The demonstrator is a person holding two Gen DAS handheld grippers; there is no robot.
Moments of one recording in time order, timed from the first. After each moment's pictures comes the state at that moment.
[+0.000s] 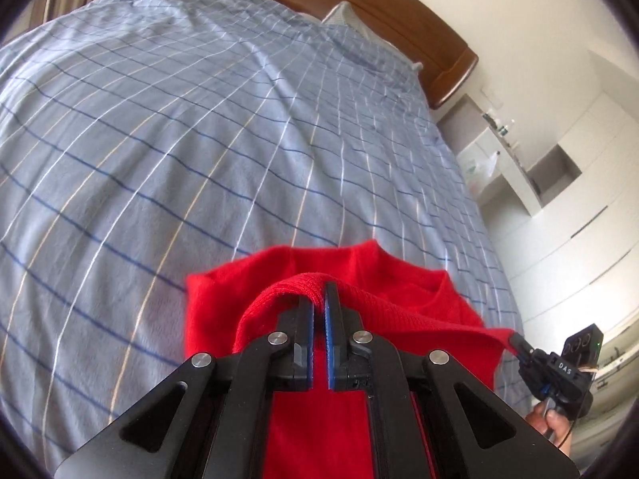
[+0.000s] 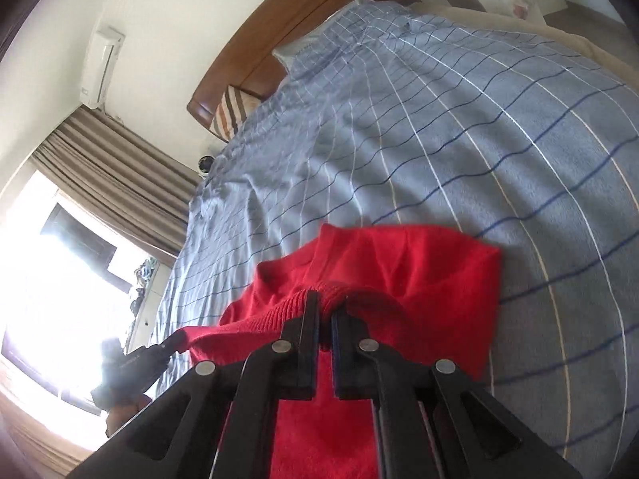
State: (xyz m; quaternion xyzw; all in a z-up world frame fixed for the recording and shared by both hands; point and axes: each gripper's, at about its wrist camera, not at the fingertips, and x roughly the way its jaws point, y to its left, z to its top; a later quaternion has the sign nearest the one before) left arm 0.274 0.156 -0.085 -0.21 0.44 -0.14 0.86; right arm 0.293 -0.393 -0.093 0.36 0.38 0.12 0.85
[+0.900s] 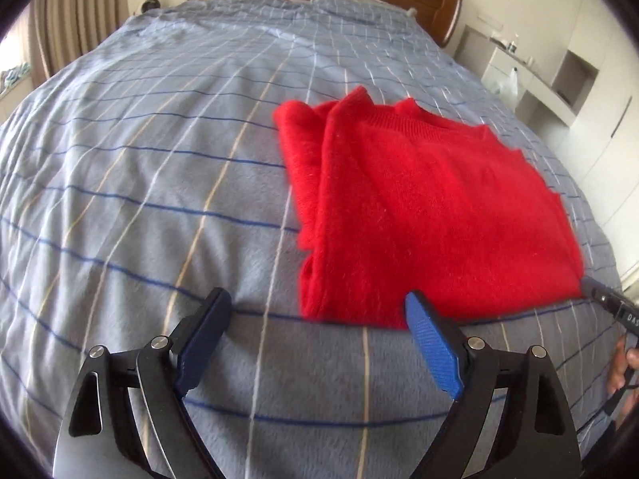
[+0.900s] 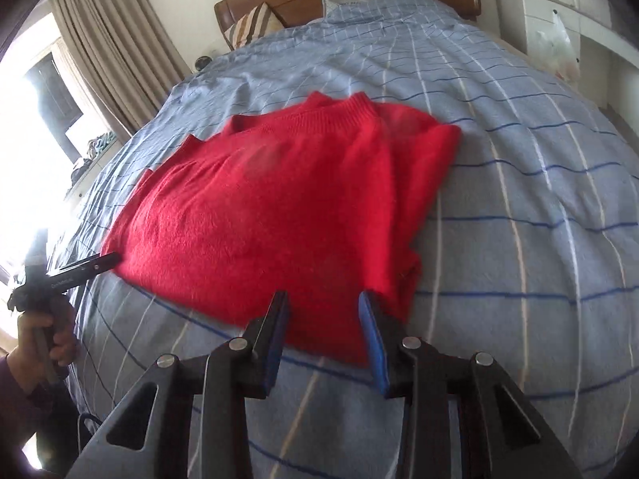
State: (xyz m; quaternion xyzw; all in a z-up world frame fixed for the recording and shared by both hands) left arm 0.196 0.044 -0.110 -0.05 0.45 -0.09 0.89; right arm 0.152 -0.350 -0.132 0.11 0.44 0.11 0.89
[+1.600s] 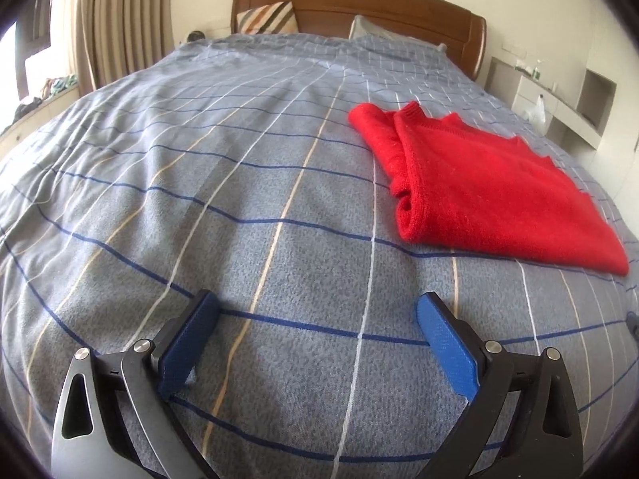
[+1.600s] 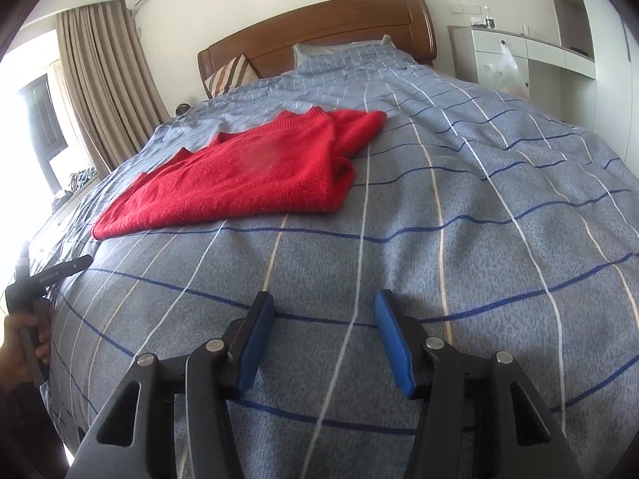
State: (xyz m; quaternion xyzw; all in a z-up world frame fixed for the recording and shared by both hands) left arm 0.172 0.065 -0.150 -0.03 0.38 -0.02 0.92; right arm 0.050 -0.354 -0.162 0.11 0.34 0.05 0.93
